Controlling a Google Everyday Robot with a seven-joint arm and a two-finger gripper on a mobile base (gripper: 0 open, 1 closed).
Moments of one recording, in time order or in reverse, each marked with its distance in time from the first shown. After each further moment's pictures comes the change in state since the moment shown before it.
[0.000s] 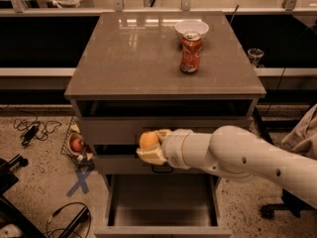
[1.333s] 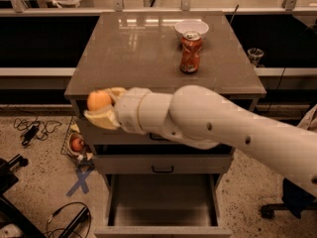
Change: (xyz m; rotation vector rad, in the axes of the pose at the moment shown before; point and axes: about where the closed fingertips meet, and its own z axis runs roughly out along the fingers) arm -0.179 0.041 0.020 -0.036 -0.231 -0.172
